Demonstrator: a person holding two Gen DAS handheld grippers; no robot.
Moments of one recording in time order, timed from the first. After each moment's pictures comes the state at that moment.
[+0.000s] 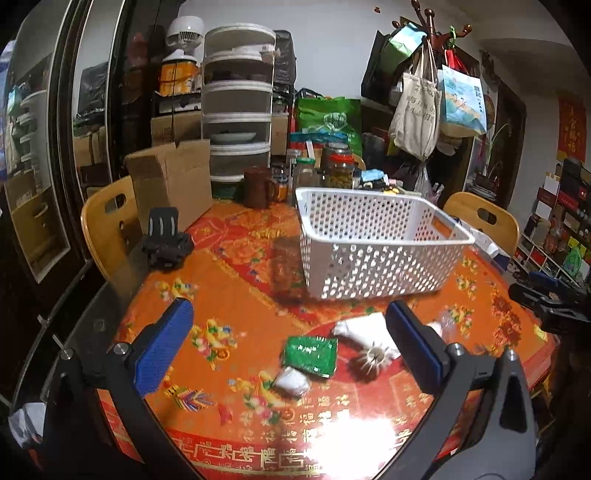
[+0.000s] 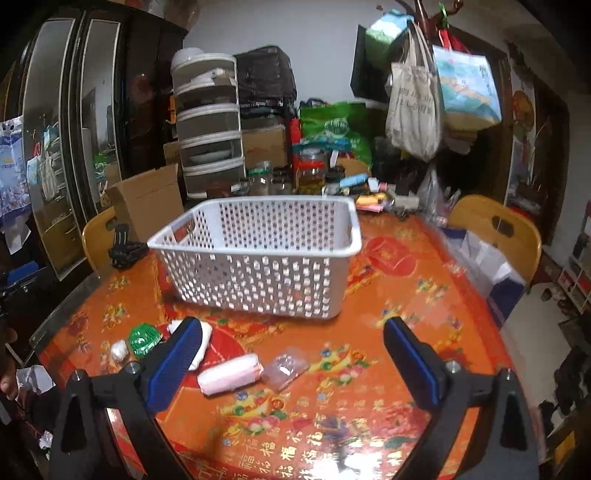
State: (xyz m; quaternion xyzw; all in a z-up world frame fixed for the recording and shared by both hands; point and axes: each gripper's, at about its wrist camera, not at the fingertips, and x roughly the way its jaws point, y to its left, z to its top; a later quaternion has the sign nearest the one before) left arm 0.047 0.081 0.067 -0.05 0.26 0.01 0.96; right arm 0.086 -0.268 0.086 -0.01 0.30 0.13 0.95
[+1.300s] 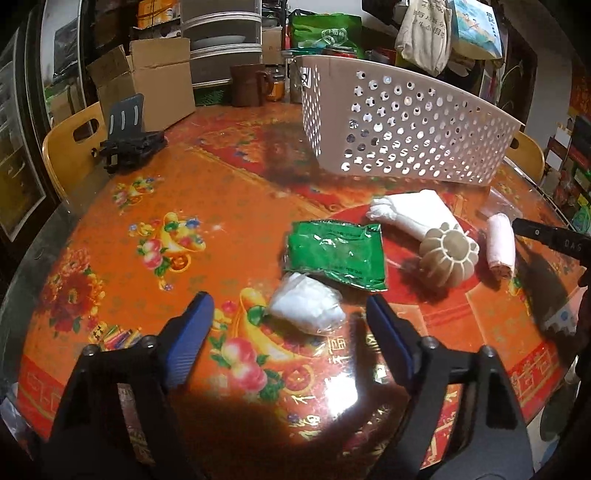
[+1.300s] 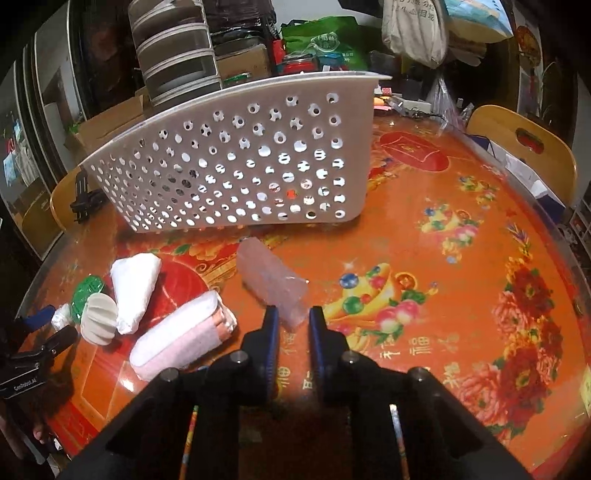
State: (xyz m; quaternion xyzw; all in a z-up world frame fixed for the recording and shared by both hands) left arm 0.116 0.071 -0.087 -0.03 0.39 0.01 0.92; right arm 0.150 -0.255 -0.029 0.02 0.42 0.12 0.90
